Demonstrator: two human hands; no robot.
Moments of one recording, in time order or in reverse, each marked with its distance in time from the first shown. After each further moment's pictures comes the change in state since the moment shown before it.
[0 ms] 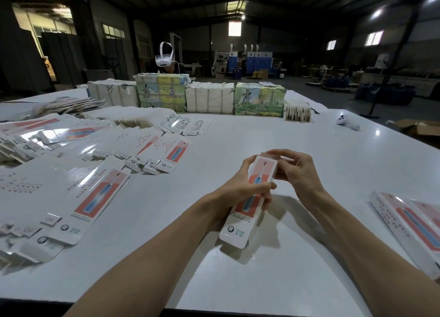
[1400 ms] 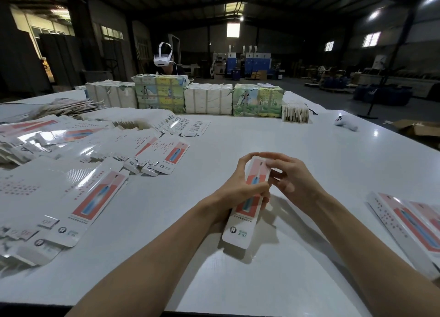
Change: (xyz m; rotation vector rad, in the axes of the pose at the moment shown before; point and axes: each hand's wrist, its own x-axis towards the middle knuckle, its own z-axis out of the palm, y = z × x) left_hand -0.008 0.006 0.005 0.041 0.093 0.067; right_hand -0.004 -0.010 0.007 0.260 -0.075 0.272
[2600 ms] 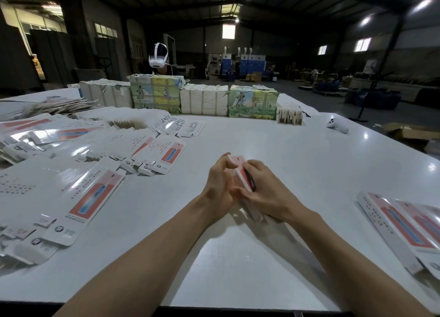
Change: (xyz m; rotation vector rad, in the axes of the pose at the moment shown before) left_hand -0.007 0.011 -0.006 -0.767 0.055 0.011; right_hand -0.030 0.006 0.038 -1.193 -0.146 -0.353
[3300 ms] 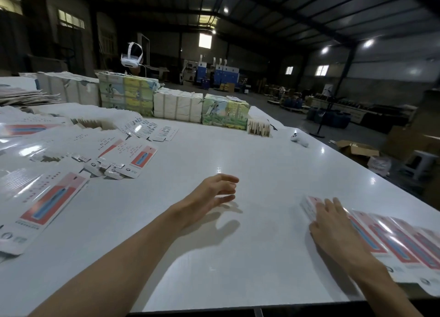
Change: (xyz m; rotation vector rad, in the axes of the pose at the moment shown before) left_hand 0.008 -0.017 0.001 0.346 -0.061 -0.078; right_hand -0.141 0.100 -0.081 -0.563 0.017 0.680
